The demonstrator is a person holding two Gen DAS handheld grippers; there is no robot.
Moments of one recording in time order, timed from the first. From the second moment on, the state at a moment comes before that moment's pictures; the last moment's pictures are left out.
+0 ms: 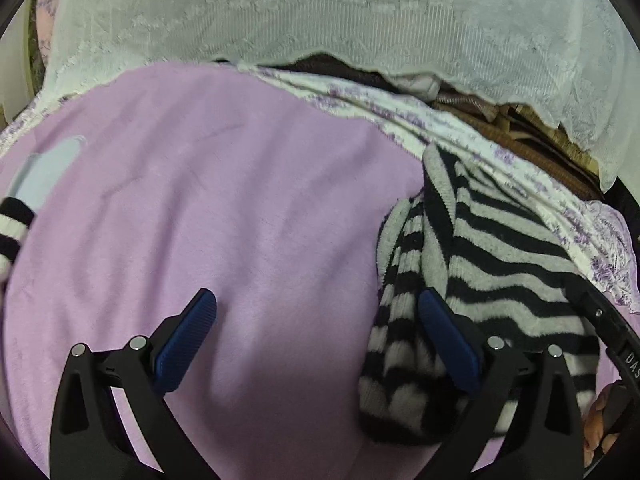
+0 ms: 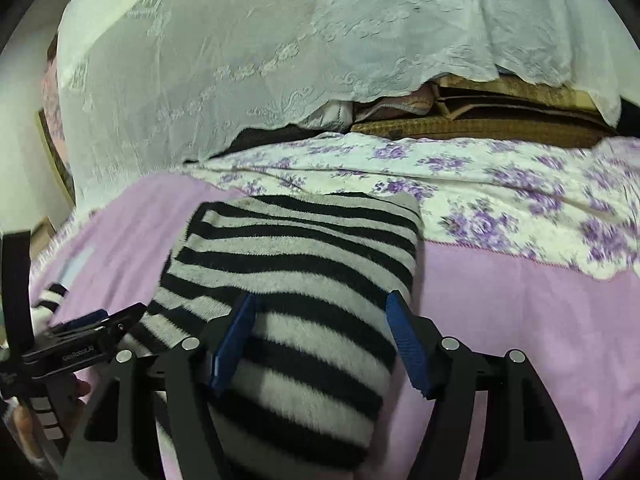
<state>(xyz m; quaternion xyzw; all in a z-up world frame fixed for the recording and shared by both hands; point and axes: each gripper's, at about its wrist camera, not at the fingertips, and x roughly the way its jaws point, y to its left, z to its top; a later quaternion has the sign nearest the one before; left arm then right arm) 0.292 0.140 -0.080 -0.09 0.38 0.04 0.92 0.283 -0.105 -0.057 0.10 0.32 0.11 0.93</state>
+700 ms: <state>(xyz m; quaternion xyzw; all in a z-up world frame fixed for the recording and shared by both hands) 0.165 0.067 -0.012 0.02 0.28 0.03 0.96 0.157 -0.126 -0.009 0.13 0.29 0.06 0.94</state>
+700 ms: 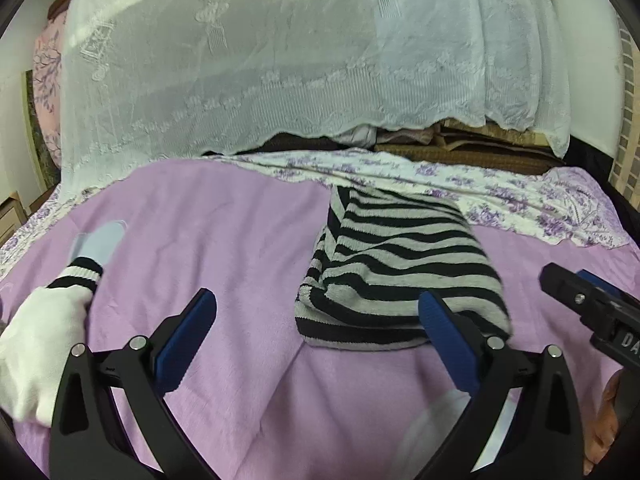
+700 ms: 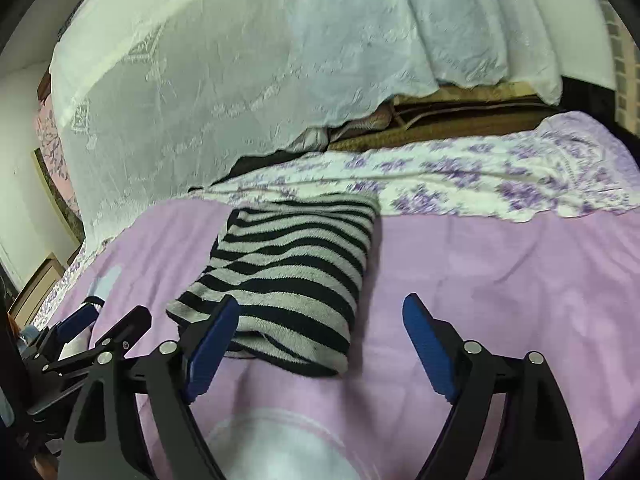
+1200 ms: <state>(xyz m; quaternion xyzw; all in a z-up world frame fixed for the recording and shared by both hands) 0.130 0.060 0.017 -0.01 0.27 0.04 0.96 0.101 -0.121 0.018 0.11 0.25 0.07 0.96</state>
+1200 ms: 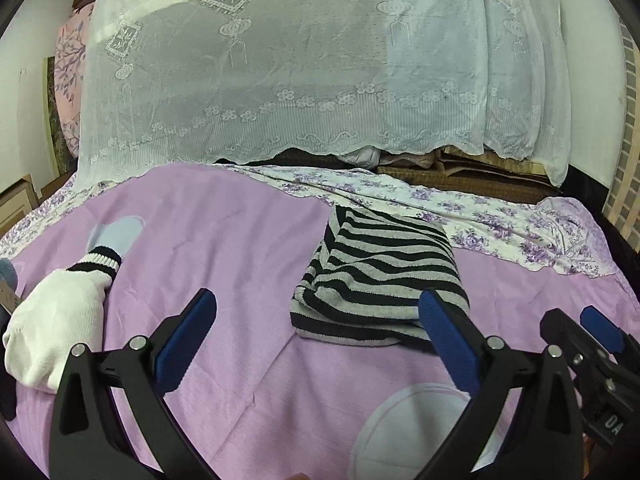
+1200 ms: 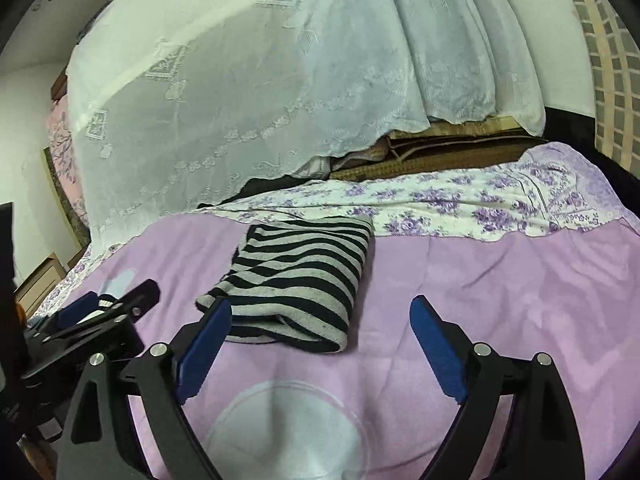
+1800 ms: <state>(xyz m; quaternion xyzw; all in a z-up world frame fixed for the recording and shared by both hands) 0.133 0.057 -0.003 -0.01 0.30 -0.01 0.95 0.099 -0.110 0.009 0.09 0.26 0.07 0.96</state>
